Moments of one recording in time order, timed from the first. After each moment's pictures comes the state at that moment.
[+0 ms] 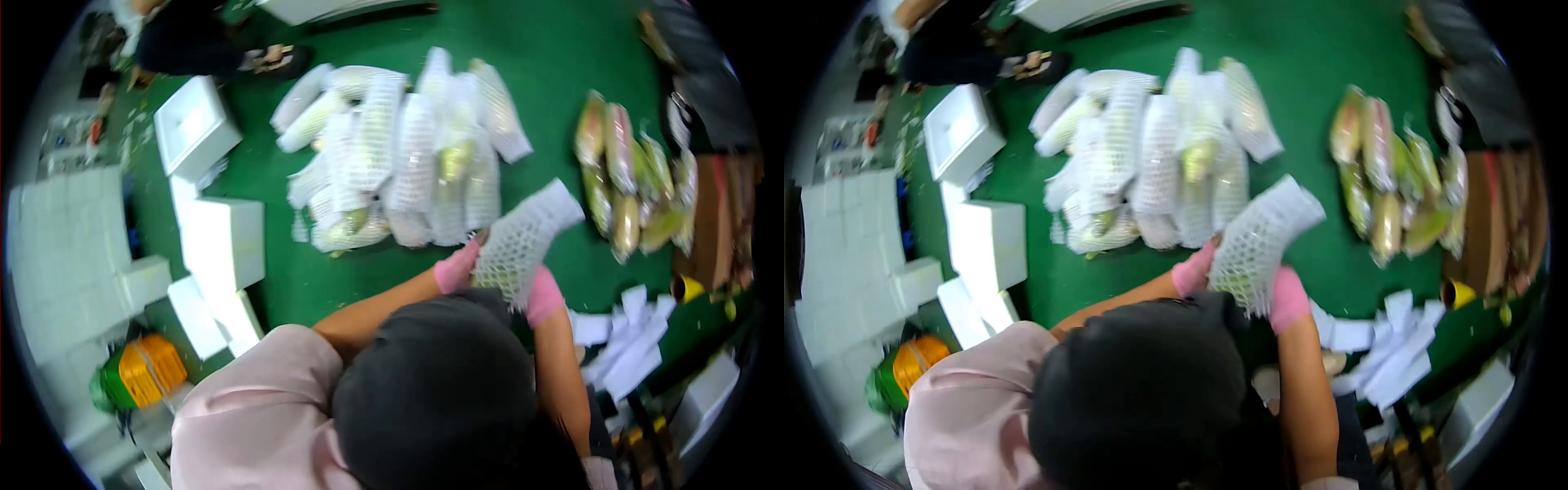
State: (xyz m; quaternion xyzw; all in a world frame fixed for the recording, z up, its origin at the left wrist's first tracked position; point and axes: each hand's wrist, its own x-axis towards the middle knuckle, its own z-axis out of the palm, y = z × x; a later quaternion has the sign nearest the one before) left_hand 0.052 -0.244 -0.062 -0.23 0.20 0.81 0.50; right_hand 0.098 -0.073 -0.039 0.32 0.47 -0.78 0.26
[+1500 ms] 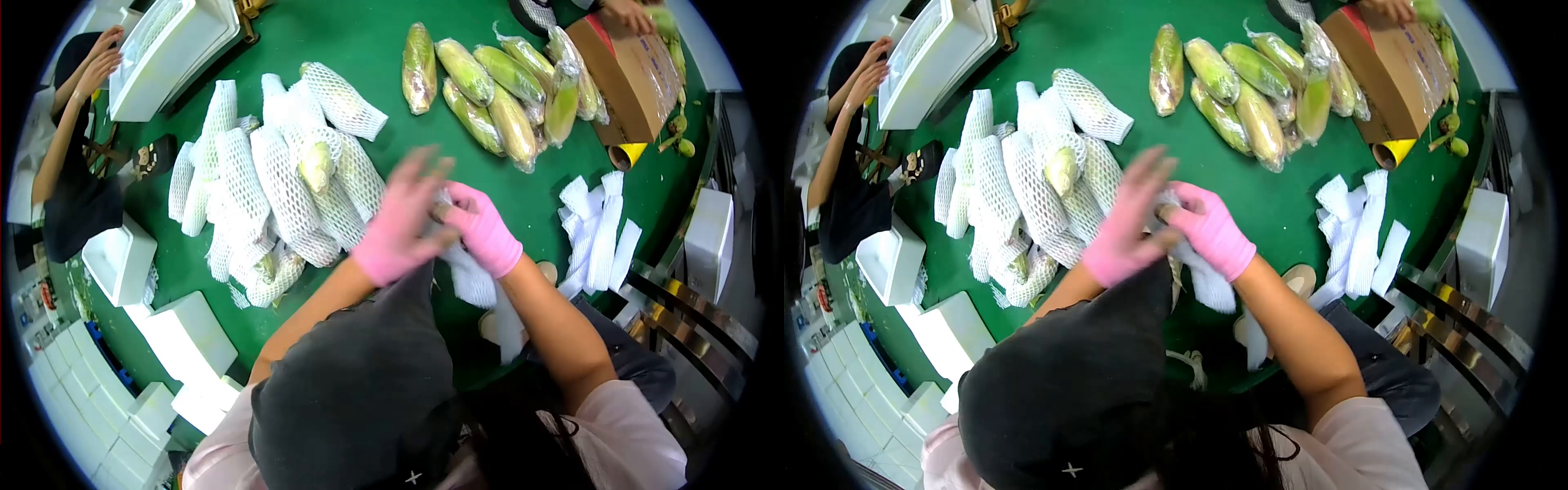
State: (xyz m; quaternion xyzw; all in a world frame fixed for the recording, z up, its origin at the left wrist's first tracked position) left_hand -0.011 -0.191 0.054 0.41 0.74 0.50 0.18; right_hand 0.076 -0.044 0.046 0.21 0.56 -0.80 0.08
